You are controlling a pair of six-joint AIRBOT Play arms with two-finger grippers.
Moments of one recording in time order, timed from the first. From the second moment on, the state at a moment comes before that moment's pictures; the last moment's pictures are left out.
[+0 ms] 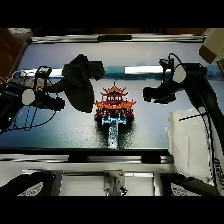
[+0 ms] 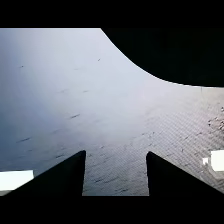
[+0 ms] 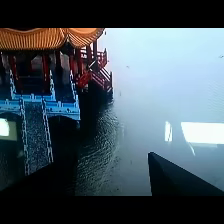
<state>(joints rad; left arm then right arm) -0.29 -1.14 1.12 1.71 -1.17 -1.73 0.22 -1.35 1.39 -1.42 1.35 1.79</state>
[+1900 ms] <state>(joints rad) -0.26 -1.87 1.67 1.38 -1.02 -1.52 0.22 -1.36 1.39 -1.59 1.12 1.76</state>
